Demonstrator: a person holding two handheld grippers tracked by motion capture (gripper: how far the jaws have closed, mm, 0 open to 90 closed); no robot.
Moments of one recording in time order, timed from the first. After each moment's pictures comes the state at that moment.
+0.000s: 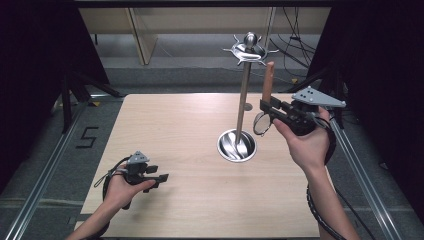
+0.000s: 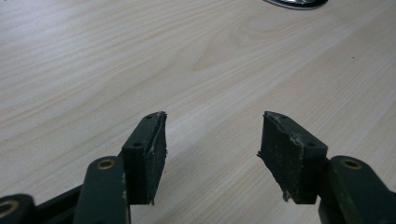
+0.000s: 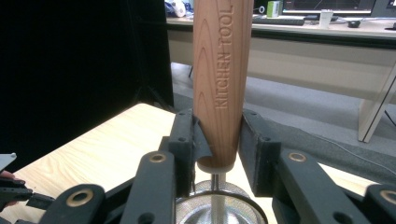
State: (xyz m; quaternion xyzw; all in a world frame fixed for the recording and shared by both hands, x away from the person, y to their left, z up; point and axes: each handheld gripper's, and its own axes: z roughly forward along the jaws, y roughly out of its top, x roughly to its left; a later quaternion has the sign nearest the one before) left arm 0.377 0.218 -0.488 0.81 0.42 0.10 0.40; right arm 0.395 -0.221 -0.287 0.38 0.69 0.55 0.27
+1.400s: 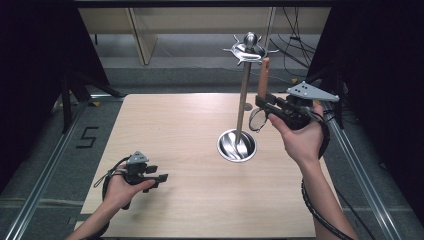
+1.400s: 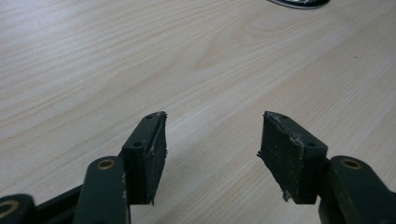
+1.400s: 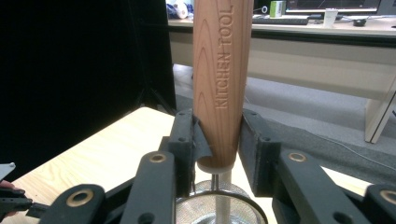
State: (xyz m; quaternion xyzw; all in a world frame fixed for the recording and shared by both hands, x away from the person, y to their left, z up) left arm 0.377 0.219 -0.489 0.81 0.42 0.11 0.40; right arm 0.409 -0.212 -0.286 0.38 0.69 0.55 0.26
